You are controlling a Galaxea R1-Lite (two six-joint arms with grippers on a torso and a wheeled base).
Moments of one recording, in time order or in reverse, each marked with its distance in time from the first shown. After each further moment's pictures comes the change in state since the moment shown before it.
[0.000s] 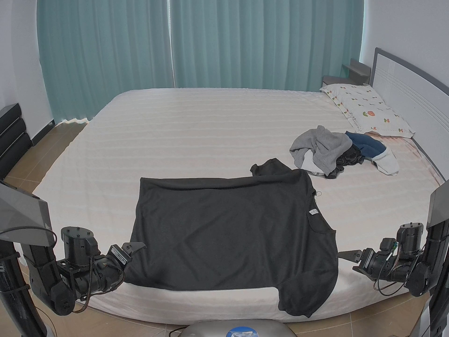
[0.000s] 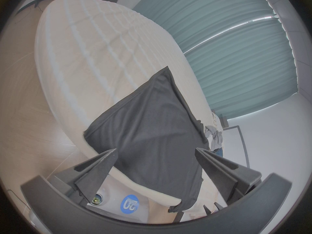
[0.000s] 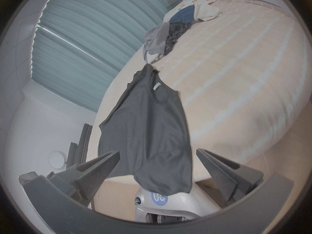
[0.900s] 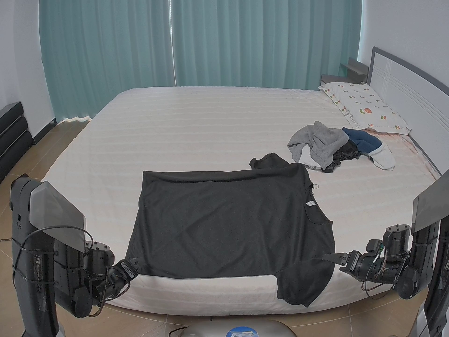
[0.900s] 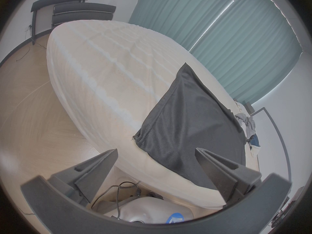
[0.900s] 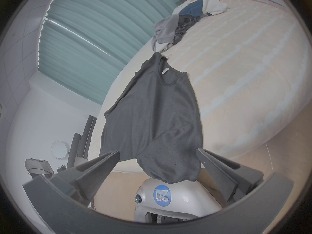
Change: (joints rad) left arm 0.012 0.313 -0.044 -0.161 0.183 0.241; right arm 0.102 0.093 -0.053 -0.068 -0.018 0.025
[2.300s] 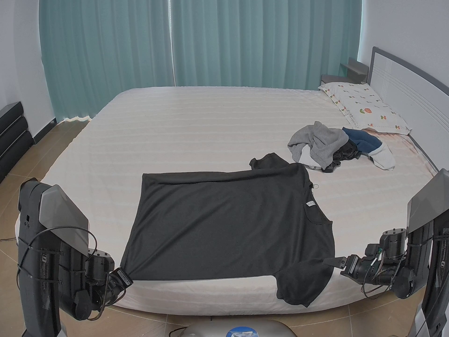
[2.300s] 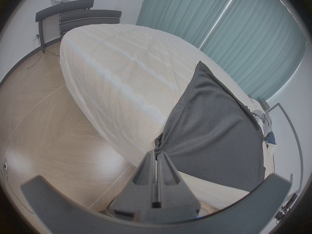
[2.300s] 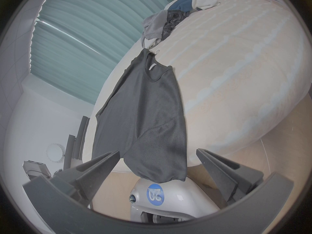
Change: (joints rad) left arm 0.033 0.061 0.045 -0.011 0.075 0.019; right arm -0.028 0.086 -0.035 0.000 -0.014 -0.039
